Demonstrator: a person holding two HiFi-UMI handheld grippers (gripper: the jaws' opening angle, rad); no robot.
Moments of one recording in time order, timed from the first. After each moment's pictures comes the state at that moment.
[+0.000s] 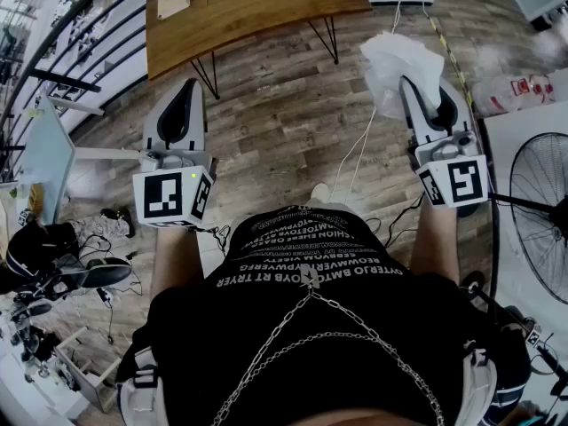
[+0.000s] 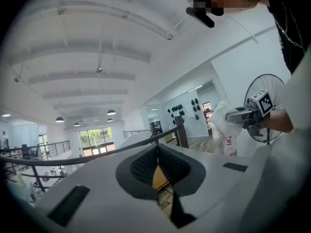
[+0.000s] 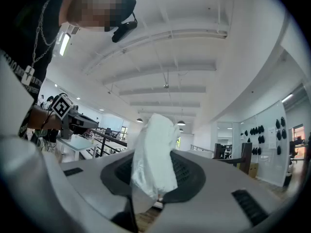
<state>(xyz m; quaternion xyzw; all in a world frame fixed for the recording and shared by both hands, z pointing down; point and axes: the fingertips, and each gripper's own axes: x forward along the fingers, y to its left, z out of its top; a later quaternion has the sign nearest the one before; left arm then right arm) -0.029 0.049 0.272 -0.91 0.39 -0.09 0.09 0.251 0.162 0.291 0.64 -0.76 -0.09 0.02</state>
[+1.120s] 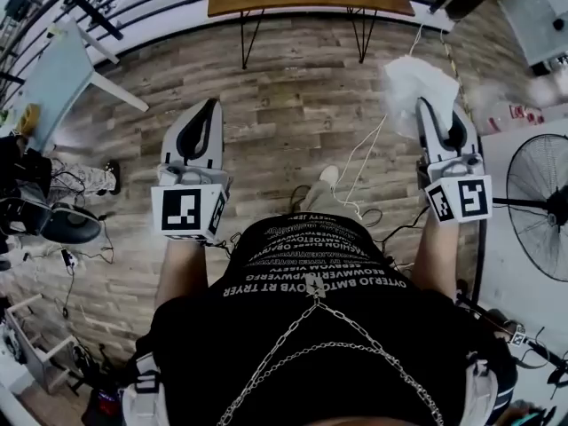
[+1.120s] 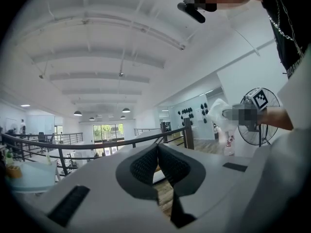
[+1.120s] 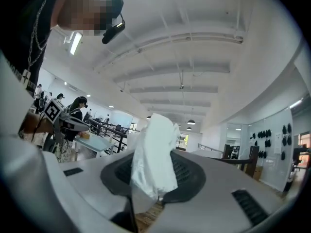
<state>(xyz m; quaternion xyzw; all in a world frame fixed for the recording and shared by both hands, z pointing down) -0.311 0.251 0.302 -0.89 0.46 -0.07 0.04 0.004 0.315 0.273 0.61 -0.79 -0.09 0.06</state>
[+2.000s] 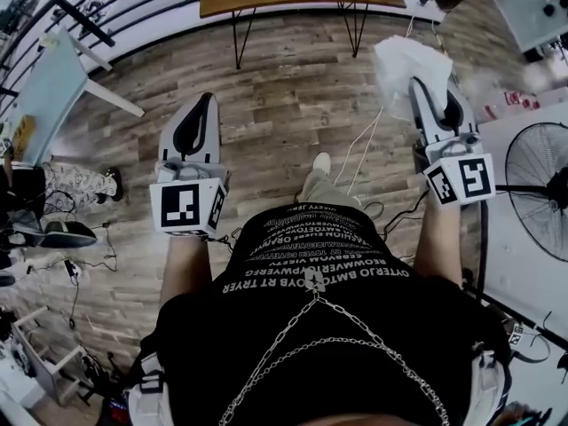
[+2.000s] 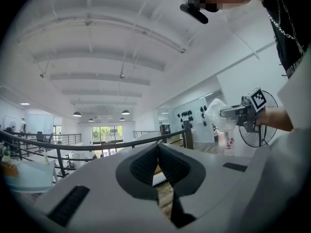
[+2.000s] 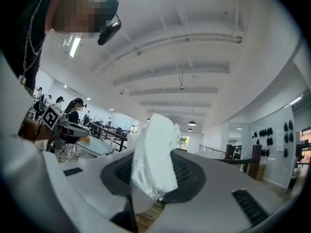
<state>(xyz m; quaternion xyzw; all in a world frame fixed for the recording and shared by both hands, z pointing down) -0.318 0.245 0.296 -0.89 0.45 -0.05 0.05 -0.013 0.305 0.256 0.60 -0.79 -0.09 0.05</state>
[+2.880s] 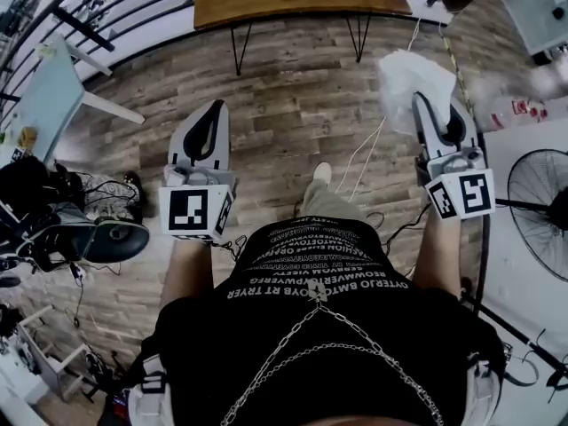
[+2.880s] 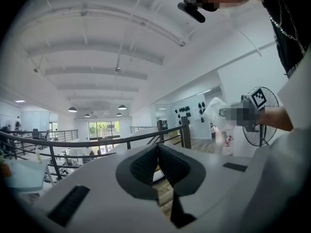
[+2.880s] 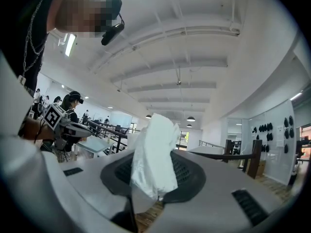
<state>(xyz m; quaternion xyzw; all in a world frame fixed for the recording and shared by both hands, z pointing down) -0.256 0.177 0.315 -0.90 0.44 -0.07 0.03 0.039 0.242 0.278 0.60 -0.79 -0.06 0.06</state>
